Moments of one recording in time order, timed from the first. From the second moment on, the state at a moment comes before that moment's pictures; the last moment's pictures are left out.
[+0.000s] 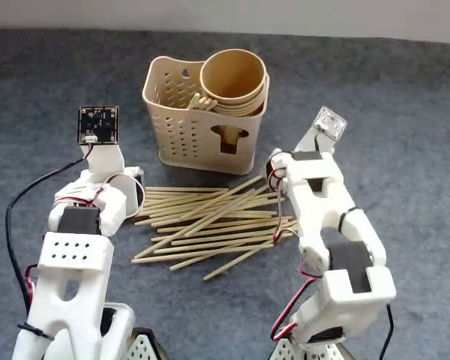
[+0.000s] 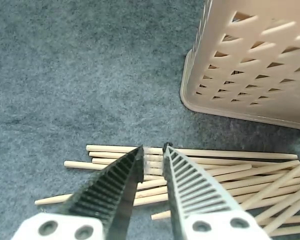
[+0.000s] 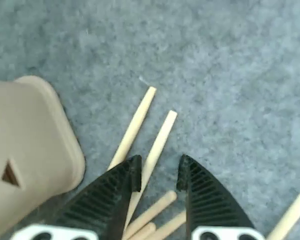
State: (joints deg) left arm -4.4 -46.4 55.7 46.3 9.2; right arm -11.1 8.0 26.9 40.0 -36.2
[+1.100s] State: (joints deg) left arm -4.4 -46.4 55.7 46.3 9.2; right arm -10.7 -14.0 36.5 46.4 -37.1
